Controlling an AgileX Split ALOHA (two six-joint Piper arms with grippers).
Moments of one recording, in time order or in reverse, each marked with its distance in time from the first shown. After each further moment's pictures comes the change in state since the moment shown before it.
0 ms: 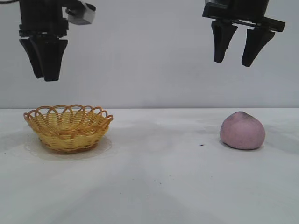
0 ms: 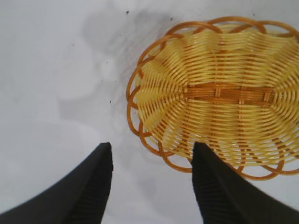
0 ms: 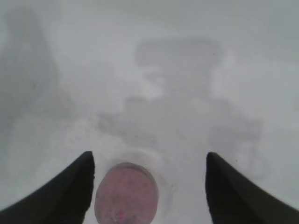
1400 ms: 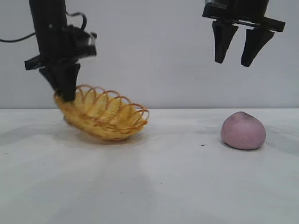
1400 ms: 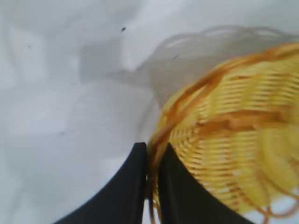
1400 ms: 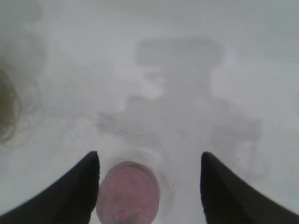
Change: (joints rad) left arm 0.067 0.112 -0.122 -0.321 0.031 -0.339; right arm 0.000 0.000 0.000 0.000 0.004 0.000
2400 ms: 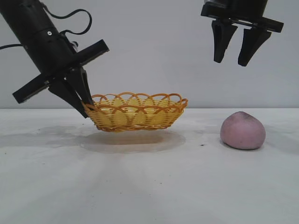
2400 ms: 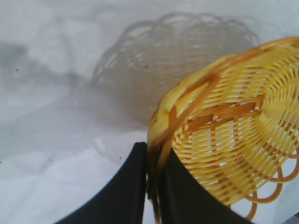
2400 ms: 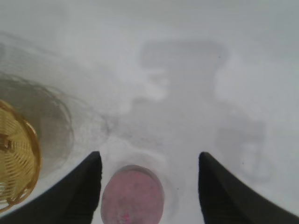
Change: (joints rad) left arm 0.000 -0.137 0.523 -0.439 -0.344 -0.088; right arm 0.000 0.000 0.000 0.018 -0.008 0.000
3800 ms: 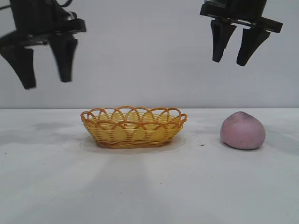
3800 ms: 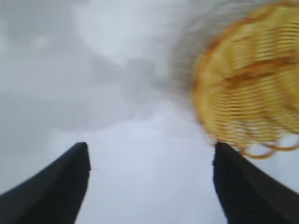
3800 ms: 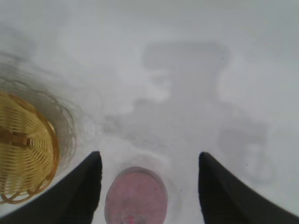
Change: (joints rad) left arm -0.004 -0.041 -0.322 0.669 0.328 -0.099; right arm 0.000 0.000 0.000 0.011 -0.006 0.000
